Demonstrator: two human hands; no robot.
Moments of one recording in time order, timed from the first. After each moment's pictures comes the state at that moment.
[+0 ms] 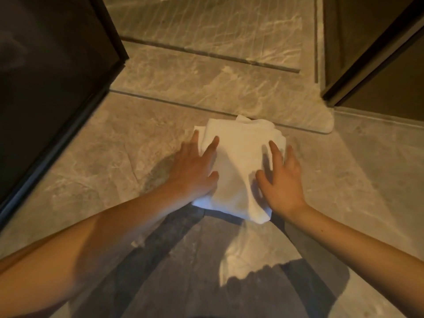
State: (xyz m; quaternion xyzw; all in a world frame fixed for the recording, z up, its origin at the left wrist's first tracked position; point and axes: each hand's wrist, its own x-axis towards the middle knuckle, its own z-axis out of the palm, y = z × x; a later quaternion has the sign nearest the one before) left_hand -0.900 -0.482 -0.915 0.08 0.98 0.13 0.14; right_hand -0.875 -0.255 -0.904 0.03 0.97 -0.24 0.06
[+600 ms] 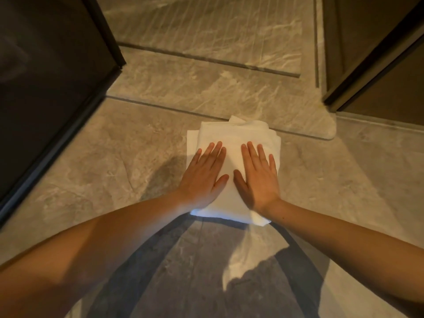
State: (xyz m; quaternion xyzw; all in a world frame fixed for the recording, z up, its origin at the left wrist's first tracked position) left_hand -0.914 -0.468 -0.967 0.21 0.97 0.12 0.07; right_hand -0.909 -0.281 -0.955 -0.09 0.99 -0.10 0.08
